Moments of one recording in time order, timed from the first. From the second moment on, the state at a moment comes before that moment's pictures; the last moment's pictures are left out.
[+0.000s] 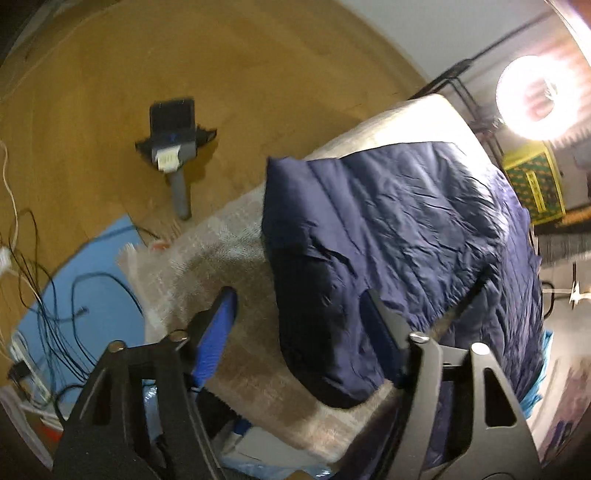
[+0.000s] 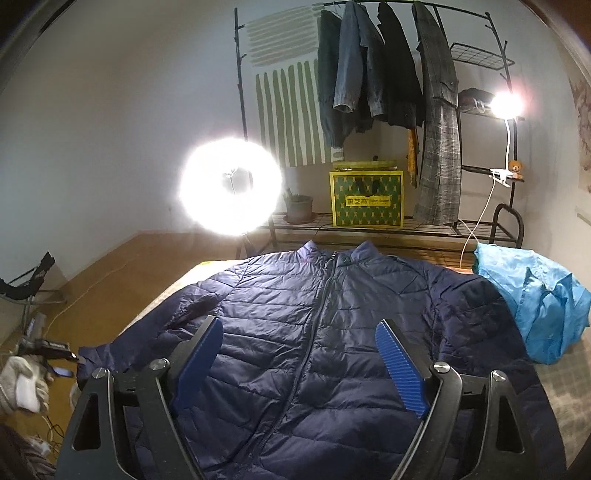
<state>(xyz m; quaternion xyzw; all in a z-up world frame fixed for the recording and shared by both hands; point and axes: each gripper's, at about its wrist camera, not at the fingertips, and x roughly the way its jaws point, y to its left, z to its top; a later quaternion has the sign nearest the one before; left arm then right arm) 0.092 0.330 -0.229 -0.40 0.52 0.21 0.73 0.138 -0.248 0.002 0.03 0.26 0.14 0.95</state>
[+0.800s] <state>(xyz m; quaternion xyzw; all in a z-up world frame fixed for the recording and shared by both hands) 0.243 0.138 -0.067 -0.24 0.38 0.01 0.89 0.173 -0.280 -0.017 0.04 0.31 0.13 0.94</state>
